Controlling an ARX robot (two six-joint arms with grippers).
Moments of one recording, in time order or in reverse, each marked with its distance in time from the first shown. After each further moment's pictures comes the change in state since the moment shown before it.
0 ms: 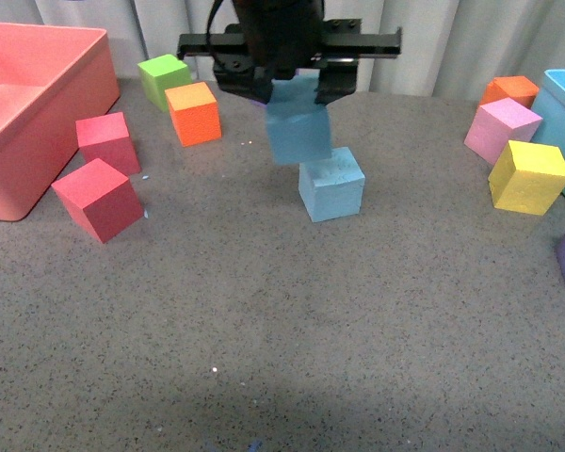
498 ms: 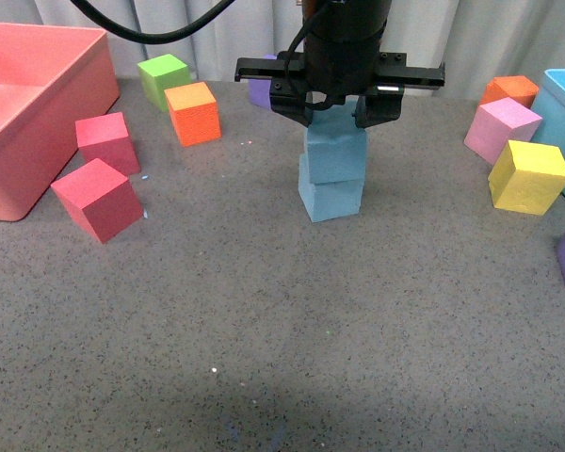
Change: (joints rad) left arm -0.070 0.187 0.262 -0.161 -0.075 -0.073; right arm 0.000 0.000 0.000 0.000 0.000 0.000
